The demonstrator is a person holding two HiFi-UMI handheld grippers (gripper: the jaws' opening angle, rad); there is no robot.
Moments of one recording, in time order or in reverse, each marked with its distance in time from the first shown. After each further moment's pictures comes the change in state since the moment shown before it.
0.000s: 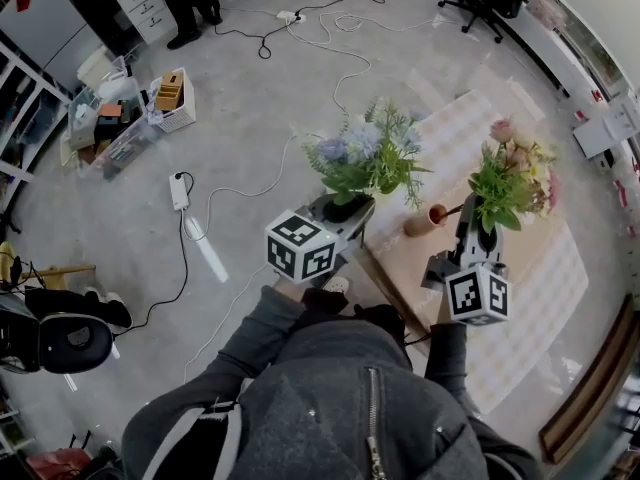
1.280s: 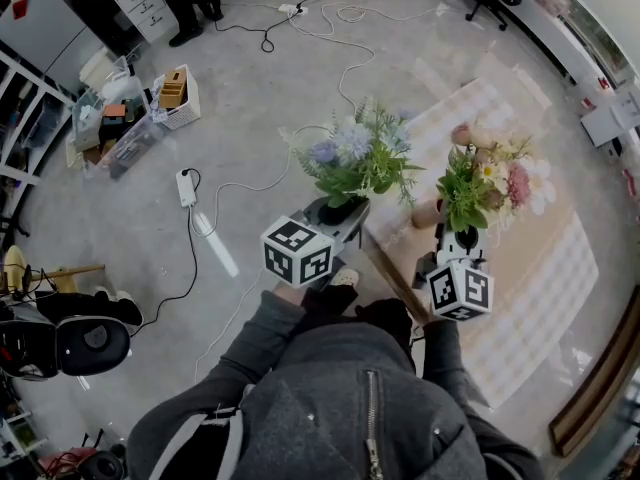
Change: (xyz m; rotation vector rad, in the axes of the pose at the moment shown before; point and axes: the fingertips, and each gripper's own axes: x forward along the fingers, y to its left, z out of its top) left arm -0.018 0.010 -0.018 -0.024 0.017 0.049; right arm -0.006 0.017 -0.065 -0.059 0.124 0.006
